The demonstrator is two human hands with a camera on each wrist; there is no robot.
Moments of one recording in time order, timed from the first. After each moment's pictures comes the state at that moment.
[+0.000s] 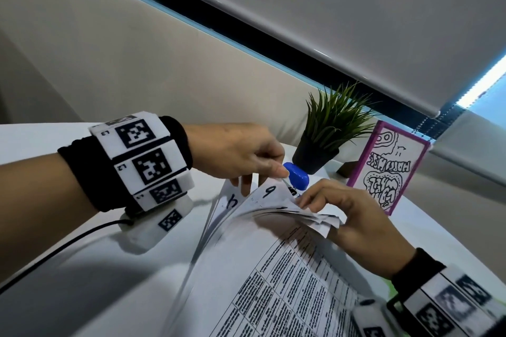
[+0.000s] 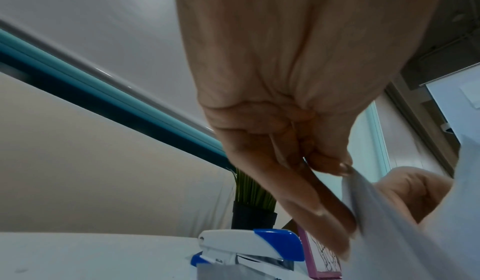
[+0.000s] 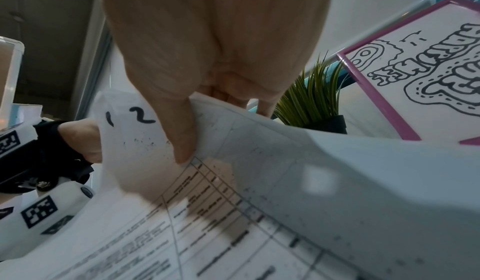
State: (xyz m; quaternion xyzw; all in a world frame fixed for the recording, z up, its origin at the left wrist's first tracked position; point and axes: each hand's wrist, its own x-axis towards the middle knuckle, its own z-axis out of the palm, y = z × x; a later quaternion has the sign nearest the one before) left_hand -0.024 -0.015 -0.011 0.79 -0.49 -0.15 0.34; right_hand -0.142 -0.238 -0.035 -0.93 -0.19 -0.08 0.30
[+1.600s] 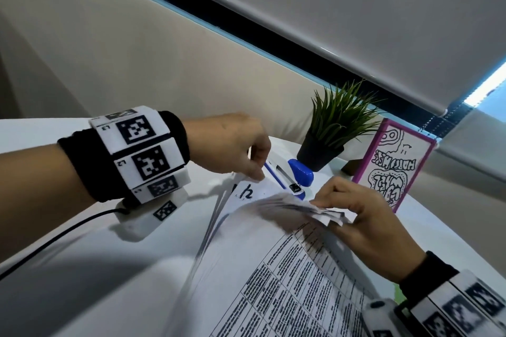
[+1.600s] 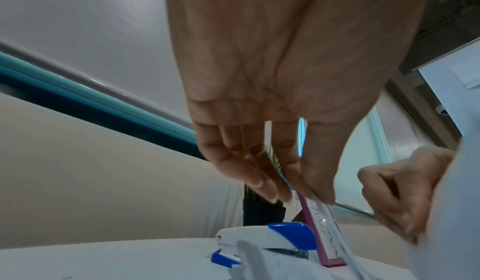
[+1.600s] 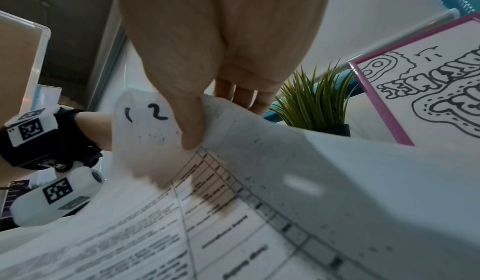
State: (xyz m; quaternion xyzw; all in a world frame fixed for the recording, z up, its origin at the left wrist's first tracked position) left_hand -0.019 -0.004 -0.016 0.87 -0.45 -0.03 0.21; right_hand -0.150 -0.238 -0.033 -0.94 -0.21 -0.12 0.24
